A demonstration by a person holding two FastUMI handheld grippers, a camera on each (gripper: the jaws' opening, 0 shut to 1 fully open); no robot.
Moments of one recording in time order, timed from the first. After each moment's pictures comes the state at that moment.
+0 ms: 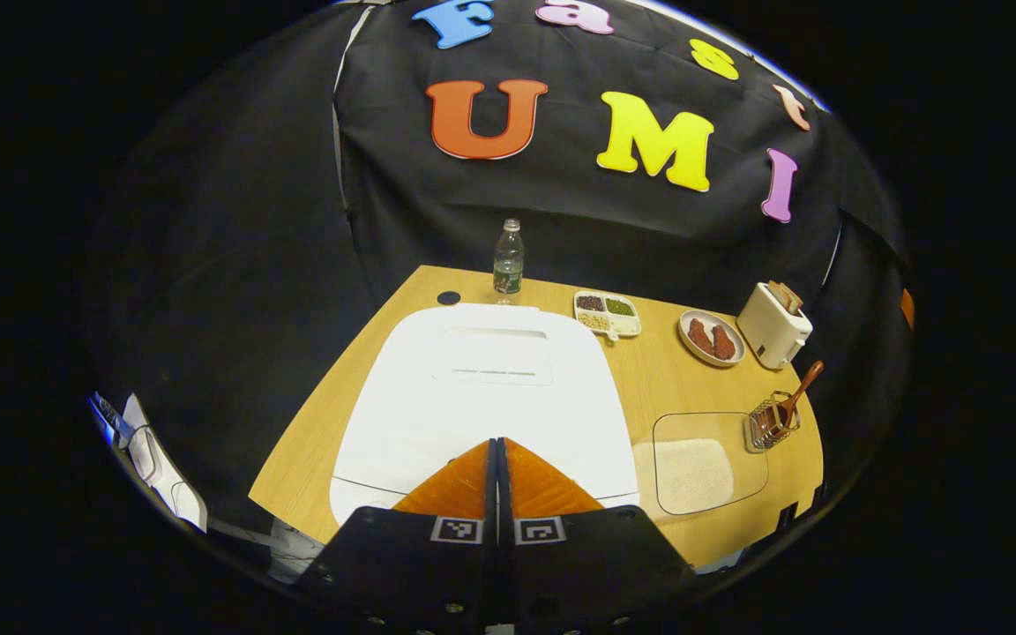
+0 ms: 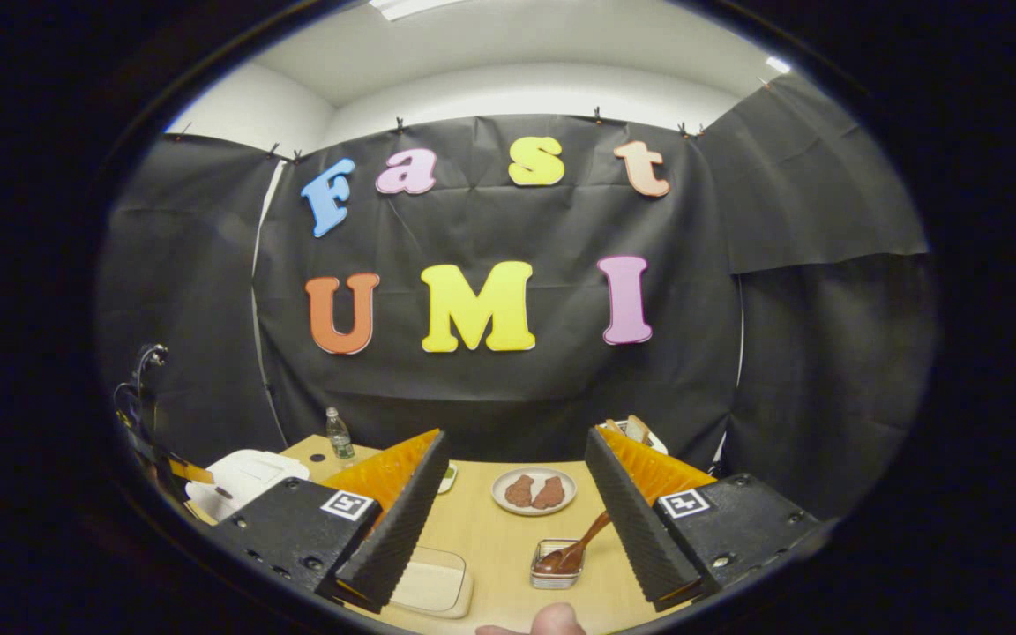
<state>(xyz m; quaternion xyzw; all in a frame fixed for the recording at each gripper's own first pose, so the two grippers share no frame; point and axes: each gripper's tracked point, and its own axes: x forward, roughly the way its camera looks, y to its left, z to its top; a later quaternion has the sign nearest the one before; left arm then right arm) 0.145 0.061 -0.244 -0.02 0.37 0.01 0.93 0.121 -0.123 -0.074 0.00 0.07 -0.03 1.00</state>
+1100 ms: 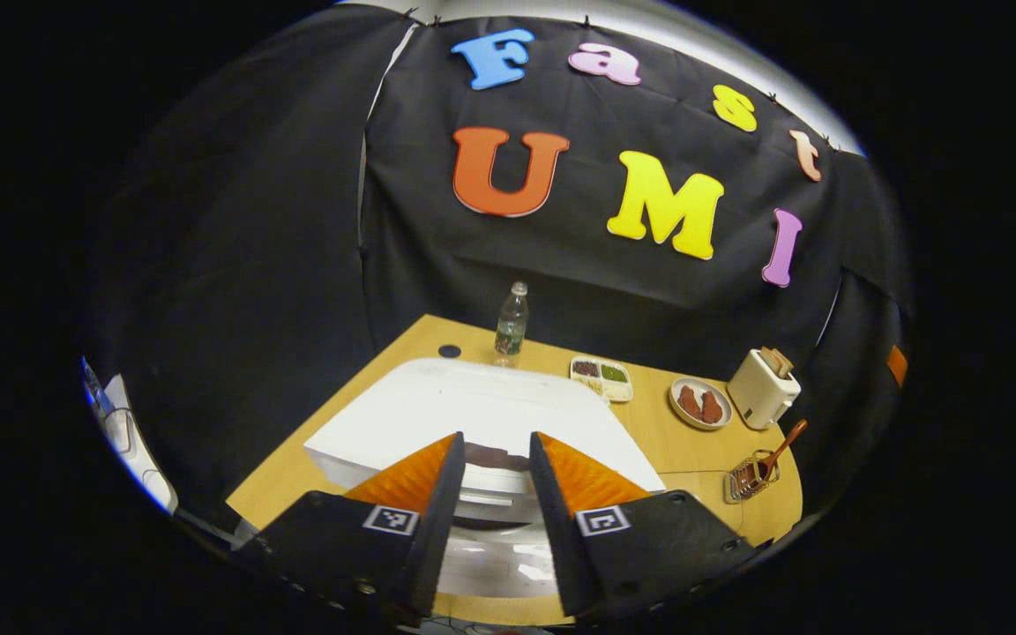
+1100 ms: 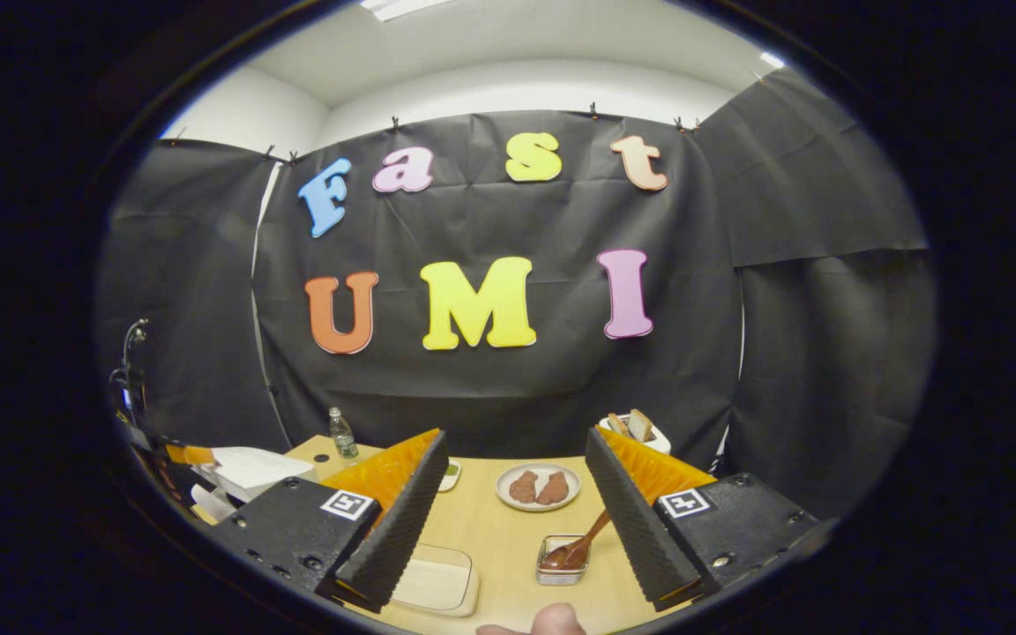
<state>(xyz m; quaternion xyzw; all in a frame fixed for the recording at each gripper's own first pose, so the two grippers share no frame) 0.179 0.068 -0.173 -0.04 0.24 0.03 0.97 0.114 -0.122 -0.069 0.01 0.07 -0.03 1.00</state>
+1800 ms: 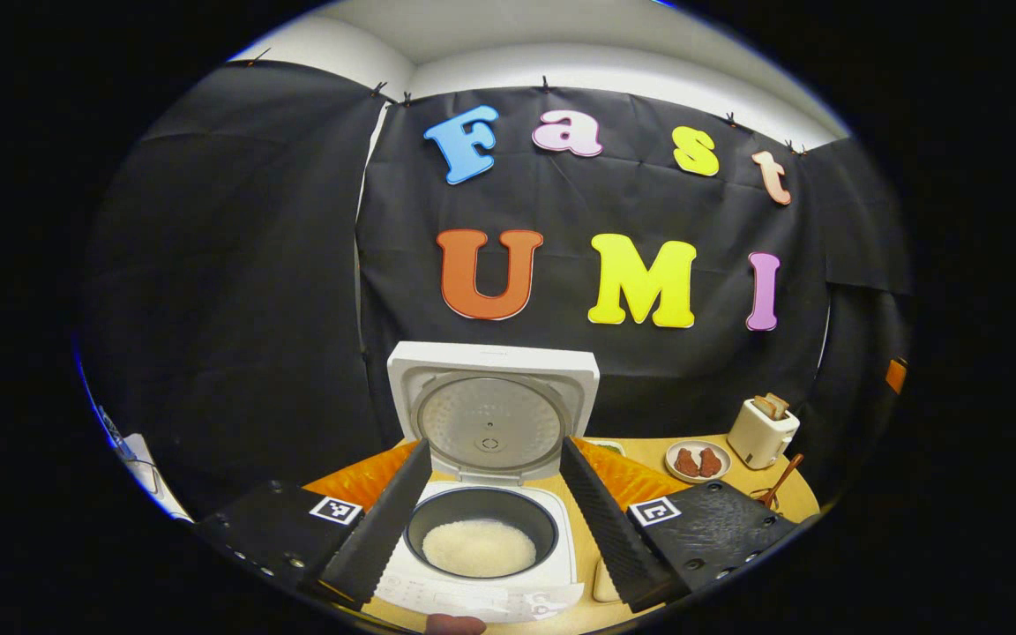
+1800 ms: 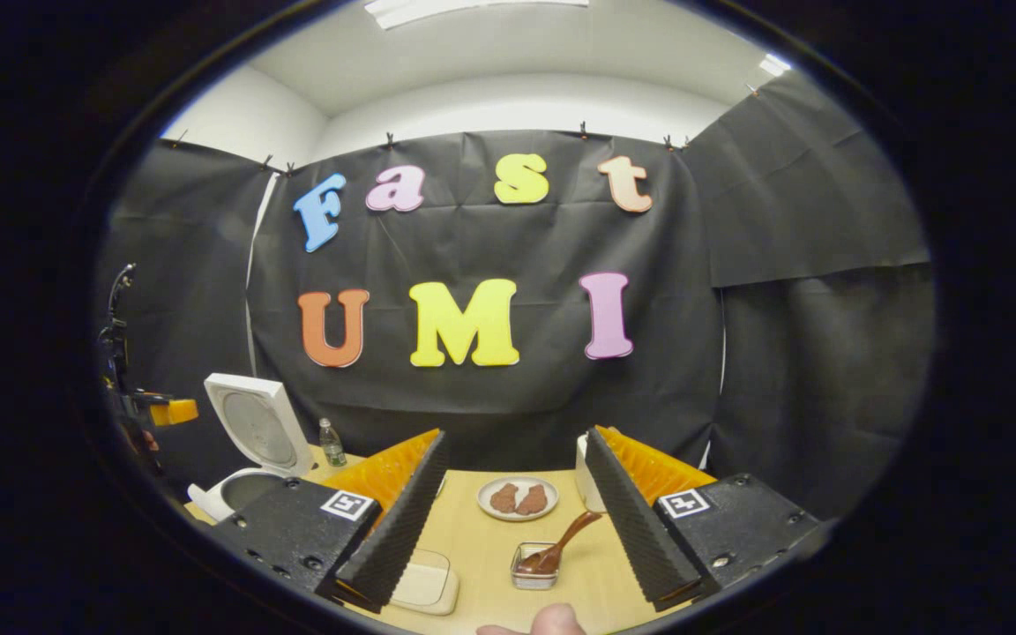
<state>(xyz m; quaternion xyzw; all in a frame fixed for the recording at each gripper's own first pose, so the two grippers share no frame) 0.171 0.039 -0.080 0.01 0.11 0.03 0.99 0.086 -0.153 -0.047 0.00 0.05 -0.05 1.00</state>
